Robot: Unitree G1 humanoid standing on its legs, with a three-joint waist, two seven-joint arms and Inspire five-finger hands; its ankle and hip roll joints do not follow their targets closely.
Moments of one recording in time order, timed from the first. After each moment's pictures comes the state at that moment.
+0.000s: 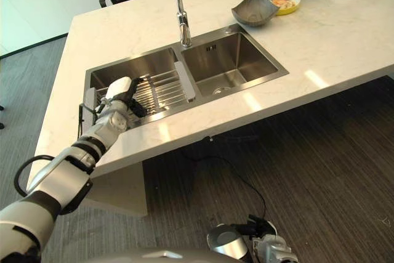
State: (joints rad) left arm -0.88 0.44 -0.58 1.10 0.25 0.04 0.28; right arm -0.02 -0.27 0.29 1.17 0.53 -0.03 0.01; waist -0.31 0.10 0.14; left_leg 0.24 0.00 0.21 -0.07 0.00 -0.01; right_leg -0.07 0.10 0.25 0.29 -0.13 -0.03
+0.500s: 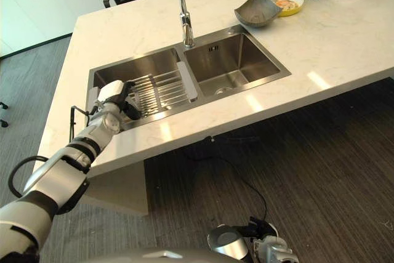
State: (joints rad) left arm -0.88 0.46 -0.58 1.14 0.24 0.04 0.28; right arm -0.02 -0.27 0.29 1.18 0.51 -0.03 0.01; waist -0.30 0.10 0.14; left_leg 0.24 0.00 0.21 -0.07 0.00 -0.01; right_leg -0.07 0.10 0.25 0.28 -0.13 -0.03
